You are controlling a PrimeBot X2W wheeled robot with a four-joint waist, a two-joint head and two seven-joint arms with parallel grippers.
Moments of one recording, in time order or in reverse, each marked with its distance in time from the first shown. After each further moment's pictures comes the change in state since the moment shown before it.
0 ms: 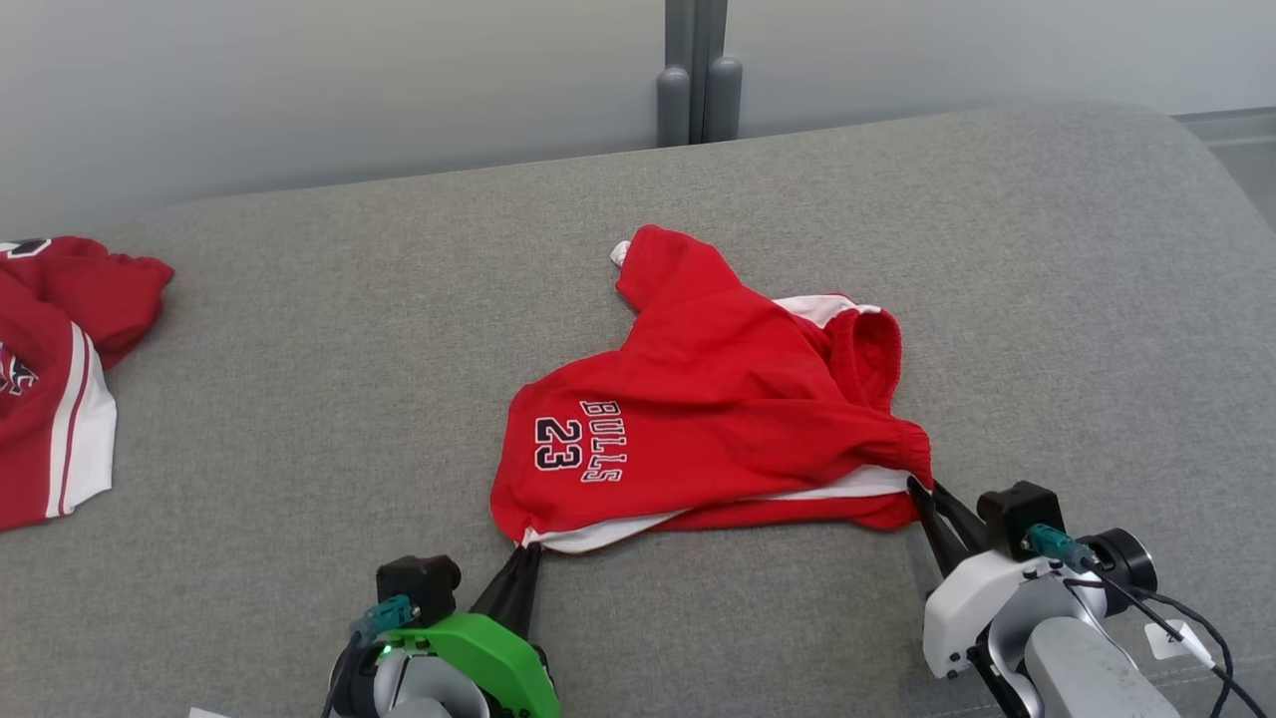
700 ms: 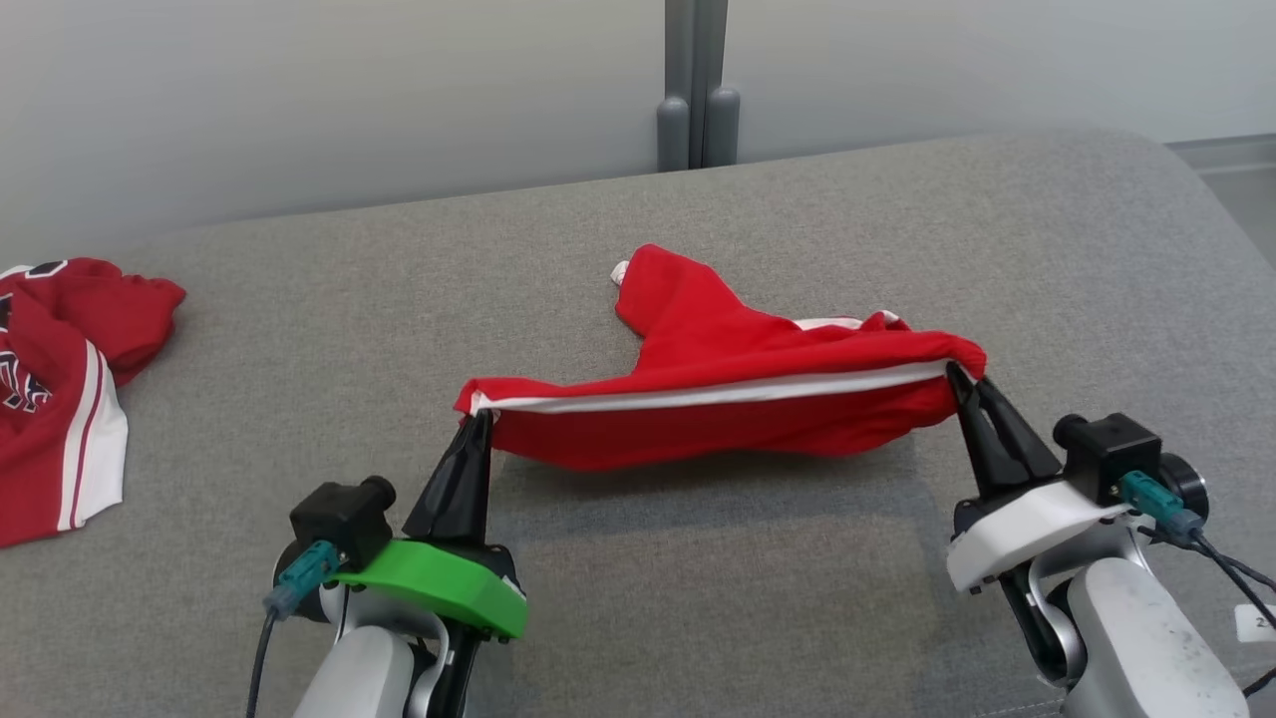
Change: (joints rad) left arm 0.057 0.000 0.219 -0.348 0.165 -0.004 0.000; right arm 0.039 -0.007 -0.088 -0.316 0.080 0.000 0.000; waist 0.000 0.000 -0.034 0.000
